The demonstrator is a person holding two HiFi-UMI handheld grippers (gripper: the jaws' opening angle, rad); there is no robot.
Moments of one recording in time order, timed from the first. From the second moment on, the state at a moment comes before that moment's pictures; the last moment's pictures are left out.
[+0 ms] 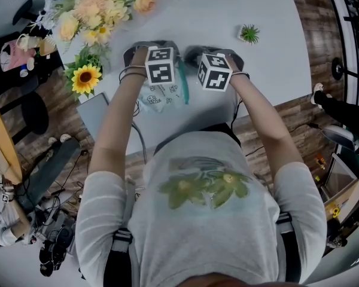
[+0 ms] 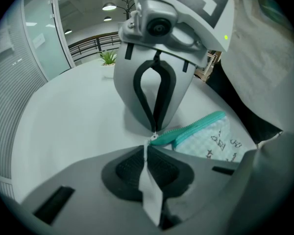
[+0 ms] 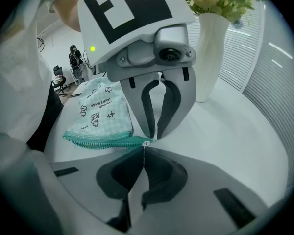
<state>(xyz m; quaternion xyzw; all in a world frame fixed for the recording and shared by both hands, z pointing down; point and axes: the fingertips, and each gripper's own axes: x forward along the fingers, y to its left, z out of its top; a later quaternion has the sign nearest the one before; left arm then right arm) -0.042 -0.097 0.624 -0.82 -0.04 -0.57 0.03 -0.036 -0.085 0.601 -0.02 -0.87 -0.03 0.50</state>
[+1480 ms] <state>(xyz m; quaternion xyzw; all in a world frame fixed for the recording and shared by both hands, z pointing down) -0.042 -0.097 0.624 -0.81 -0.04 -0.58 0.03 -0.032 -0.073 0.599 -0.05 -0.86 -0.02 0.52</state>
